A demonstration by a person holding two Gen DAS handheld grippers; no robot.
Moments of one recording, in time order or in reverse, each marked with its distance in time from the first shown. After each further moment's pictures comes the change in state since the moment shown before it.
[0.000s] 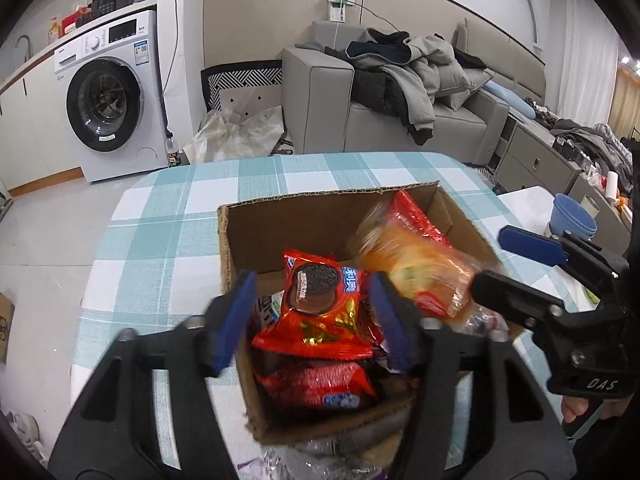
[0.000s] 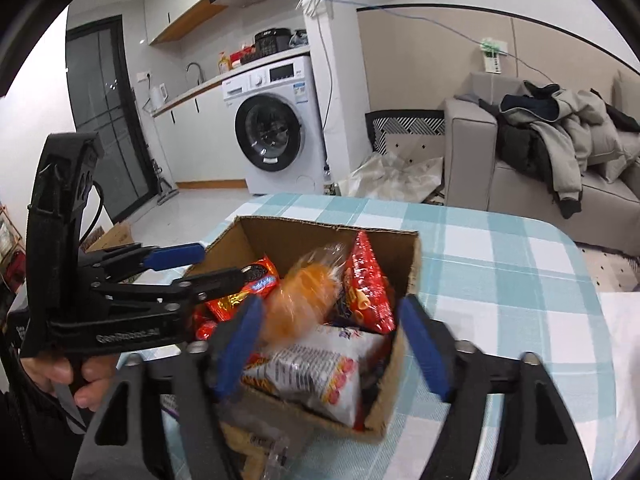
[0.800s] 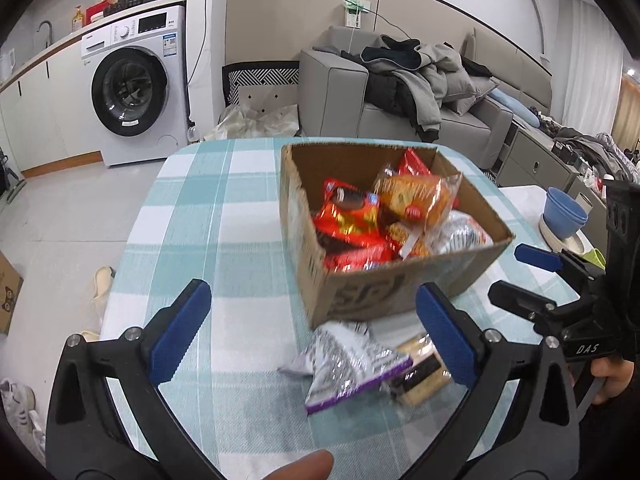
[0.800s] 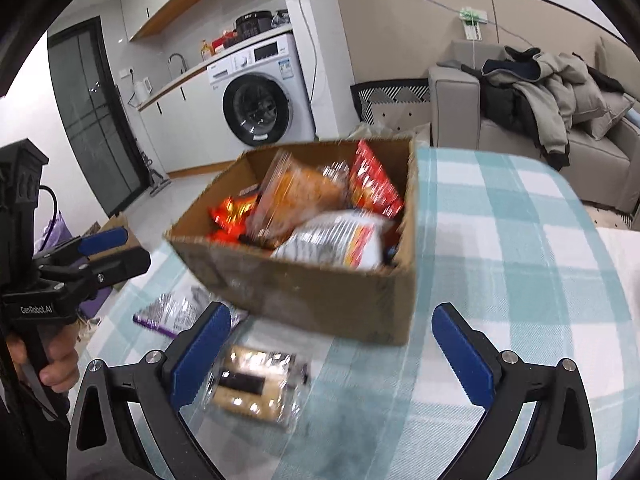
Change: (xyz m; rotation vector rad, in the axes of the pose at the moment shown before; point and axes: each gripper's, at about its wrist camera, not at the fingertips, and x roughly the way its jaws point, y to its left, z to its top) left arm -0.091 0.034 -0.081 -0.044 -0.012 0.028; right arm -0.020 0.023 -0.077 0.071 0.102 -0.018
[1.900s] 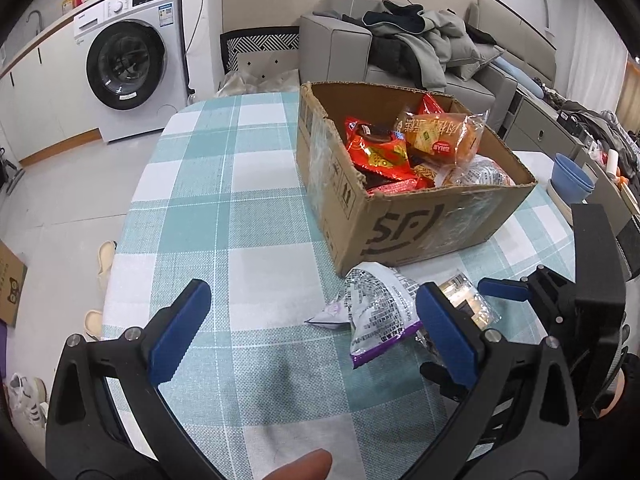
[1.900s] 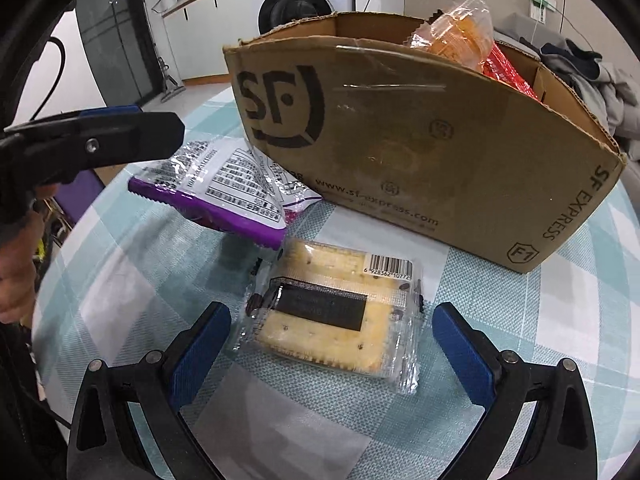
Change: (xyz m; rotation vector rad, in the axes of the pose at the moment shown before) left arm 0.018 0.016 -0.021 0.023 0.136 0.005; right arm 0.079 0.088 -0.061 -0.196 0.256 -0.023
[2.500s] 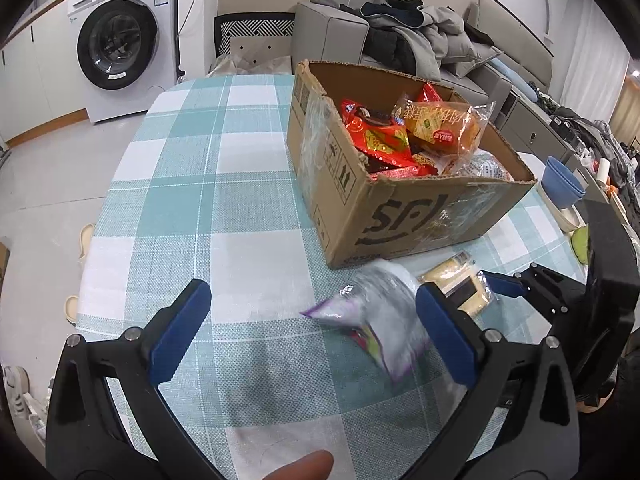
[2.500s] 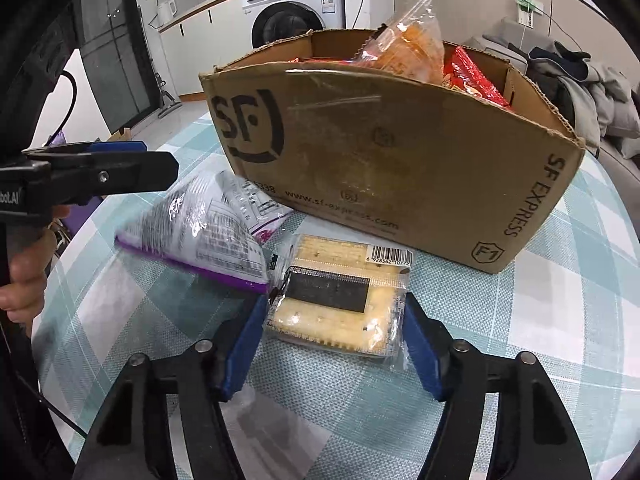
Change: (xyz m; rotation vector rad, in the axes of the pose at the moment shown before) left arm 0.020 0.006 -0.003 -0.042 0.045 -0.060; right arm -0.023 -0.037 -0.007 0.021 -0.064 0.008
